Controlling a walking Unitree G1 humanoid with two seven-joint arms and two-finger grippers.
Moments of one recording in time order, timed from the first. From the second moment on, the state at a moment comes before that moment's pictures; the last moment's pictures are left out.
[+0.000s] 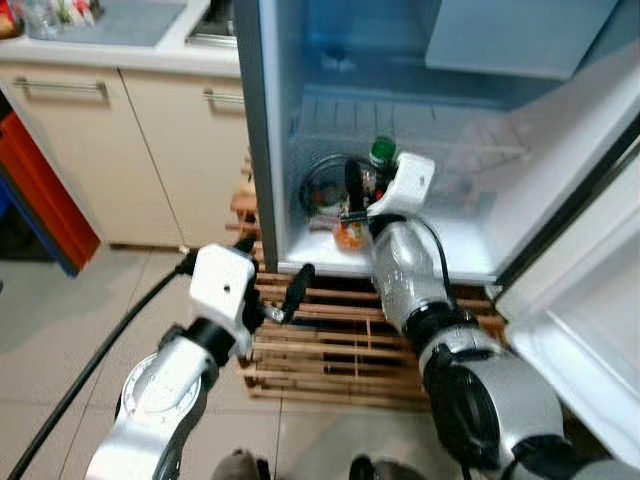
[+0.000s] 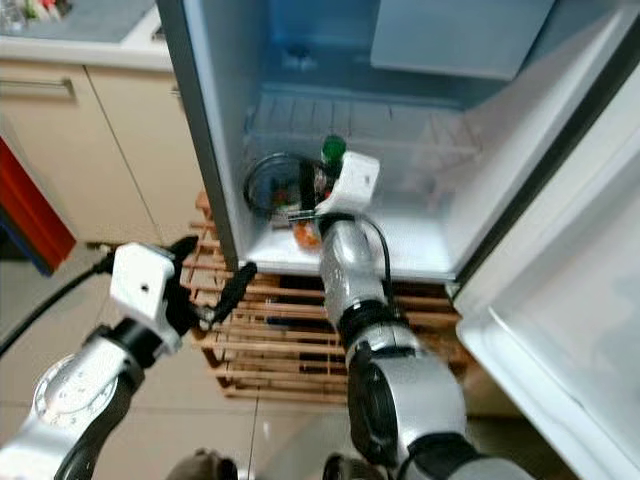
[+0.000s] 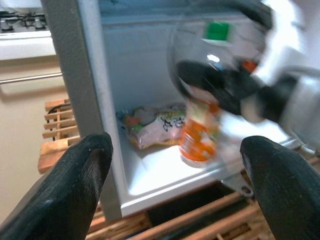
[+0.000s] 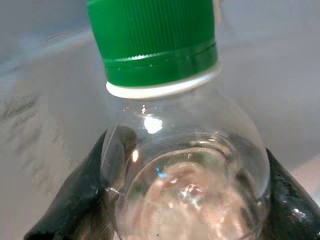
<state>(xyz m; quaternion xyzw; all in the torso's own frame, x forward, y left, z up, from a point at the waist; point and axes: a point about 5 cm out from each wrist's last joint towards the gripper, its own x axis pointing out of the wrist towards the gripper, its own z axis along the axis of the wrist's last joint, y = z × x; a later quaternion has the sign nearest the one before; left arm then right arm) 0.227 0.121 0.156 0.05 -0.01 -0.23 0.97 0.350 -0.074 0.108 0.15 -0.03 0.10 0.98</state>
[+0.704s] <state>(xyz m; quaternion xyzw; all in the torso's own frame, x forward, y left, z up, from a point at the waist) 0.211 0.108 0.143 -0.01 -0.01 -0.27 0.96 0.232 -0.138 0.110 -0.07 -0.07 0.16 0.98</state>
